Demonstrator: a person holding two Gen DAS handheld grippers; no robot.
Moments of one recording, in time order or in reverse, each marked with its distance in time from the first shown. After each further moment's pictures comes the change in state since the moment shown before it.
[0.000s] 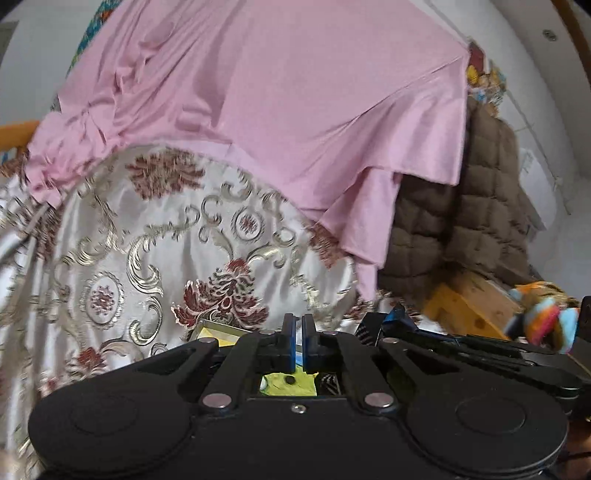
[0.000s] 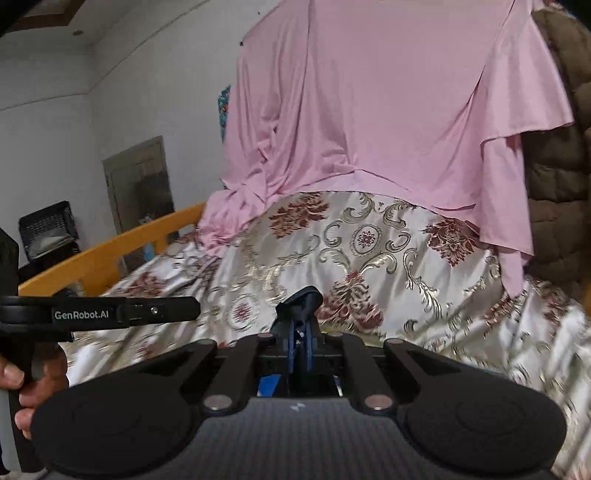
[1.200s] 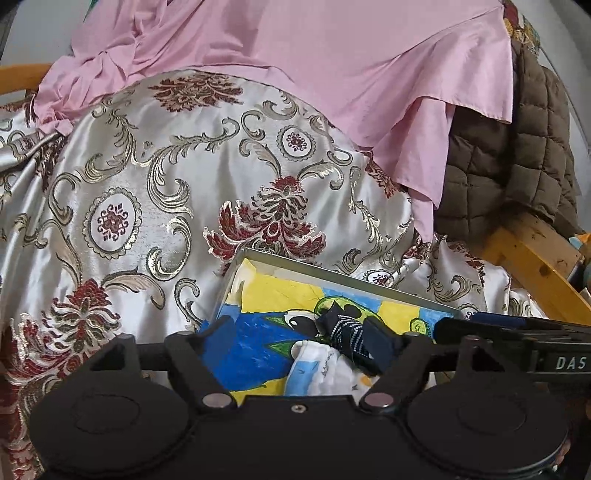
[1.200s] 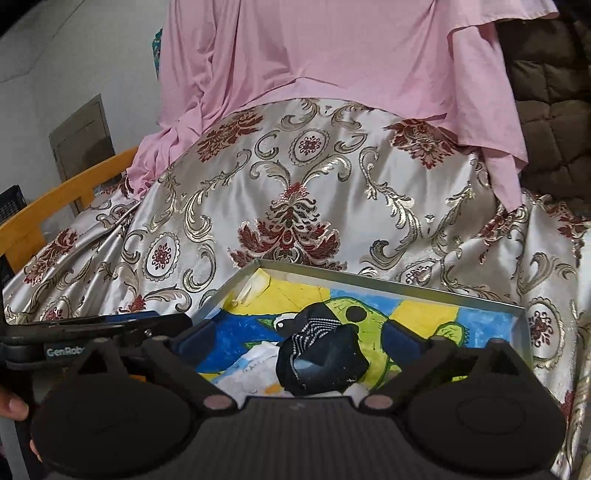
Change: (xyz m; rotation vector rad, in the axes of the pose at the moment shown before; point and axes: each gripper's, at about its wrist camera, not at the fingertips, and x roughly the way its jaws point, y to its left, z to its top) left arm 0.065 0.047 -0.070 0.020 0.106 0.085; right arm 0.083 -0.048 -0.065 0.108 0.171 -0.107
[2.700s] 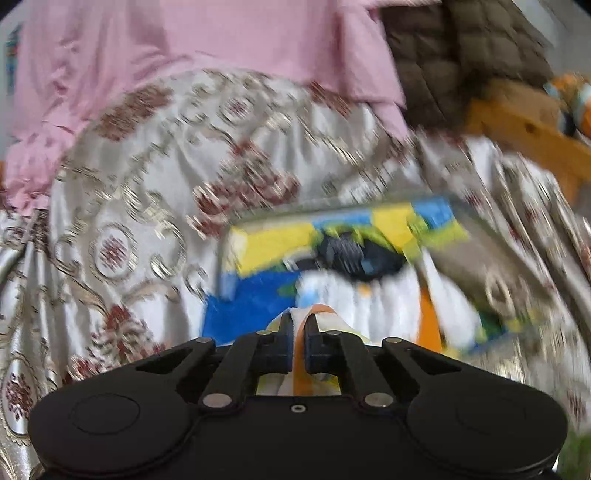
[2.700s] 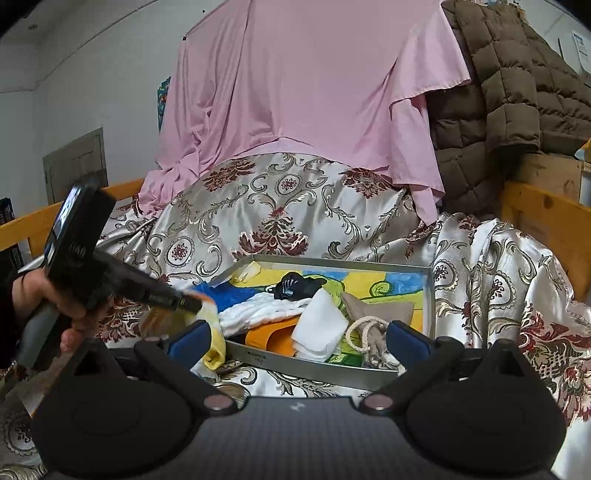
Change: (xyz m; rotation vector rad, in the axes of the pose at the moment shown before) left arm -0.018 -0.054 -0.009 0.384 0.161 0.132; right arm -0.163 0.032 -0.127 -0.018 -0.220 -0.124
